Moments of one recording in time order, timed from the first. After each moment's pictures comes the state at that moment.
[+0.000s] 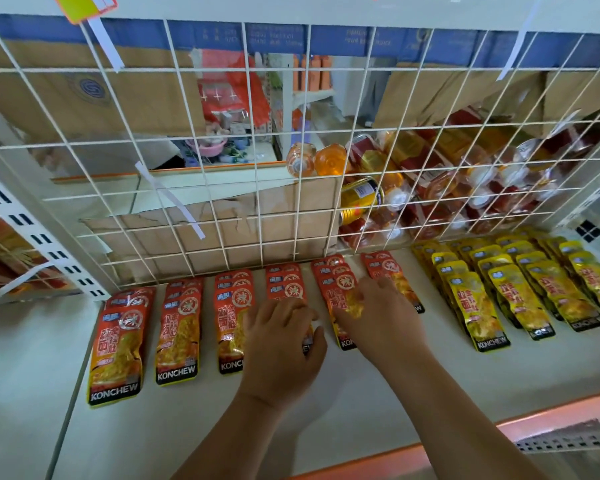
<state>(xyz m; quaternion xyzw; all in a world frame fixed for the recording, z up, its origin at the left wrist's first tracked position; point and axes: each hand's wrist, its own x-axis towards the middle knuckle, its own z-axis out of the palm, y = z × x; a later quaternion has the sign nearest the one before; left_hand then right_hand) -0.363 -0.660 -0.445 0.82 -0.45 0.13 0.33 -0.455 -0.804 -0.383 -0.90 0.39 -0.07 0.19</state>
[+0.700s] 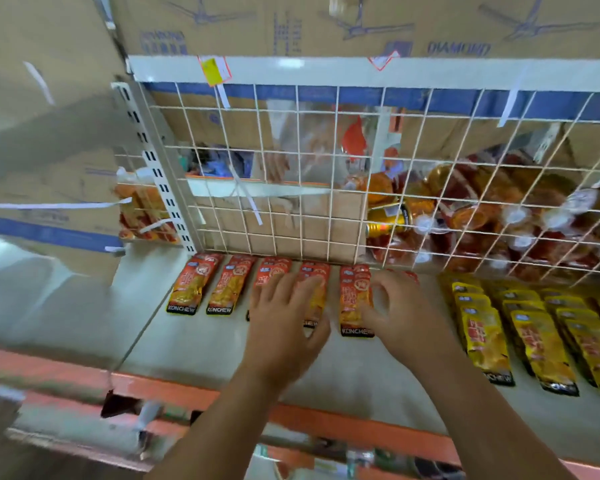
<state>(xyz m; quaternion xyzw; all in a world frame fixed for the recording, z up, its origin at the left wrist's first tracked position) -0.442 -0.645 -0.376 0.91 -0.30 0.15 0.23 -0.520 -0.829 -0.324 -0.95 0.14 -0.14 0.25</state>
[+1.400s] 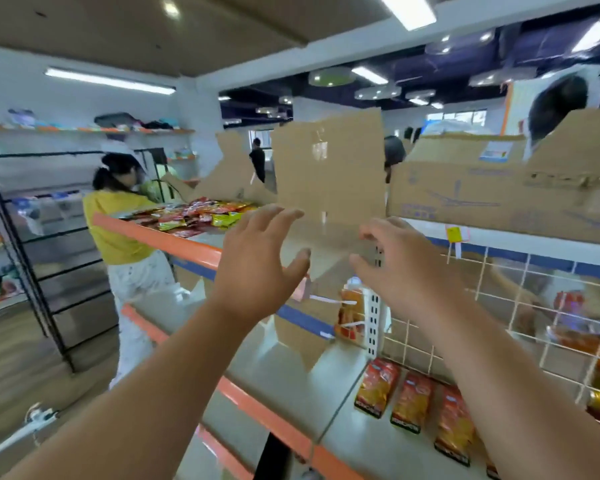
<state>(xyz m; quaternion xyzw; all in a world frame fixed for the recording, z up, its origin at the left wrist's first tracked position) -0.417 -0.335 -0.086 0.87 -0.15 0.43 0.16 -0.426 -0.556 -0.075 -0.89 -0.18 -0.31 0.27</state>
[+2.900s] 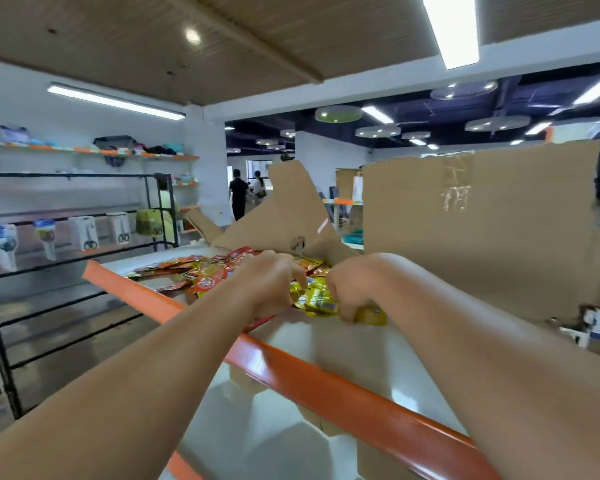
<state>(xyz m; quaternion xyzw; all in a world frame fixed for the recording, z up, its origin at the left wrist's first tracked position) -0.126 -0.090 -0.046 0.97 -0.18 0.18 -0.02 -0.132 -0.264 -0.007 -0.97 -0.19 0.05 -0.15</state>
